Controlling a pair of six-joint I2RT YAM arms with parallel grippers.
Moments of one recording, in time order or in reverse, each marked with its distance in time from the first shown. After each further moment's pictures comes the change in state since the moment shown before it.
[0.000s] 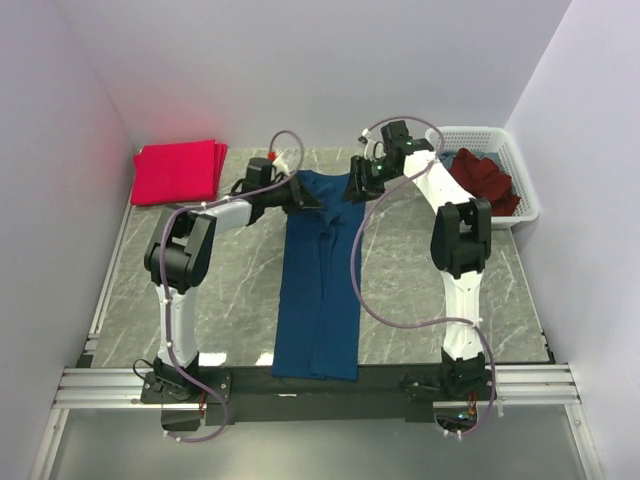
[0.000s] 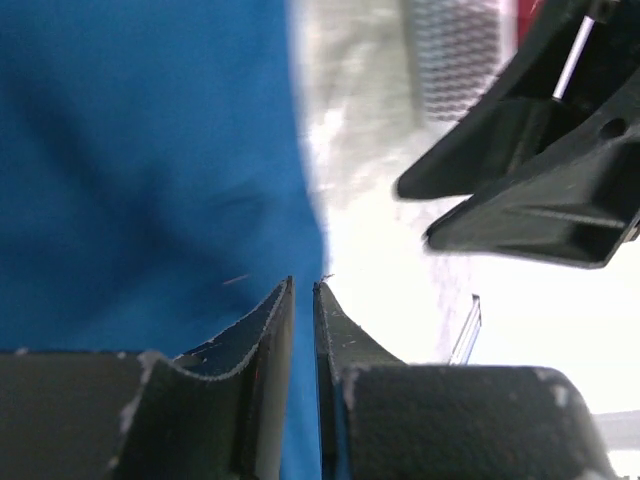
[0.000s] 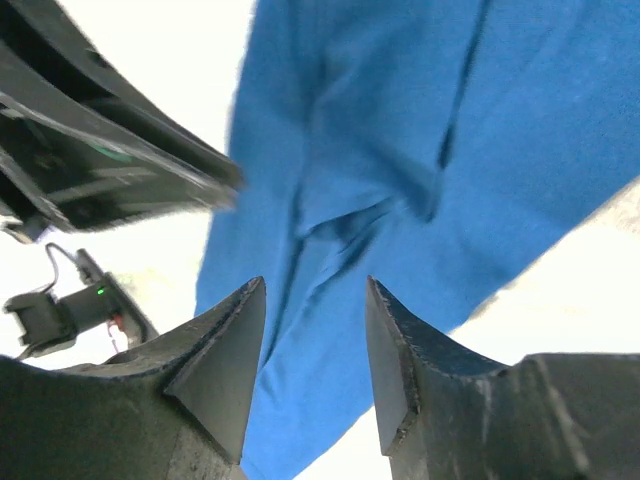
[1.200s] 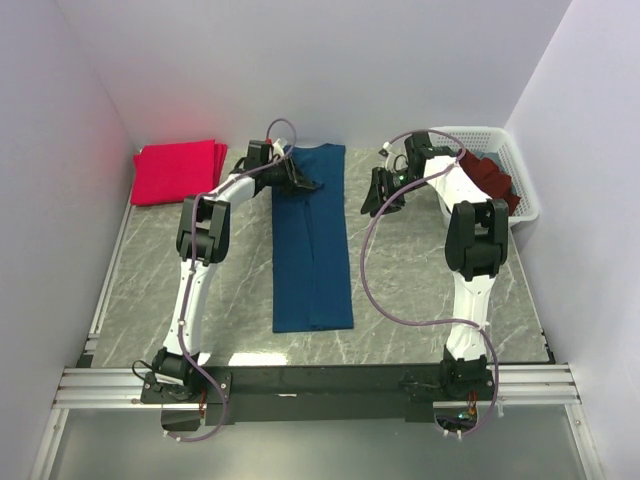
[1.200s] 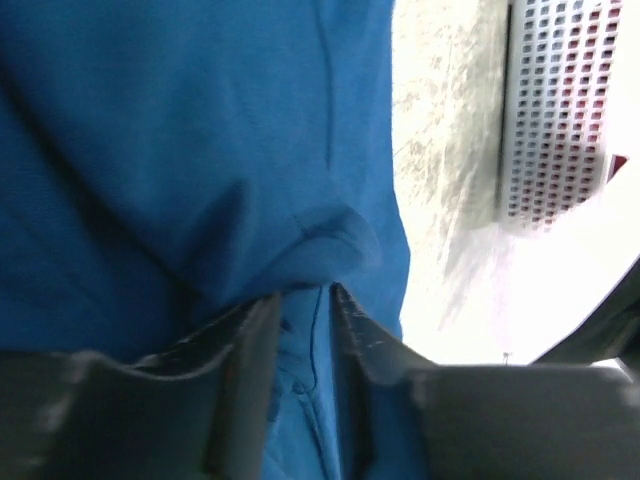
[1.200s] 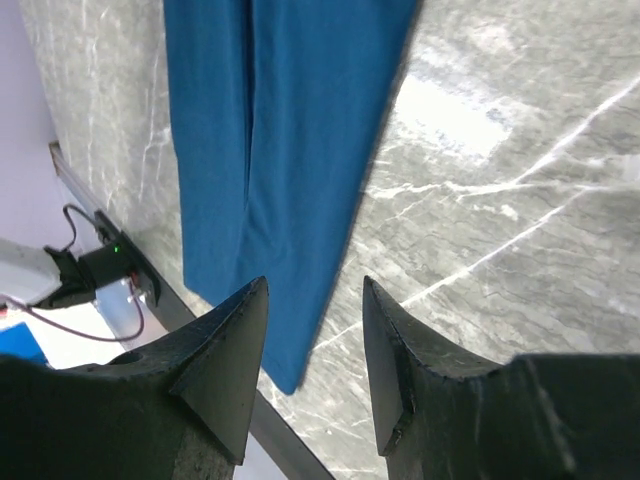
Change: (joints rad) left arm 0.088 0.525 0.741 -0.325 0.045 0.061; right arm -0.109 -0.098 -0.179 -0.064 -0.082 -0.086
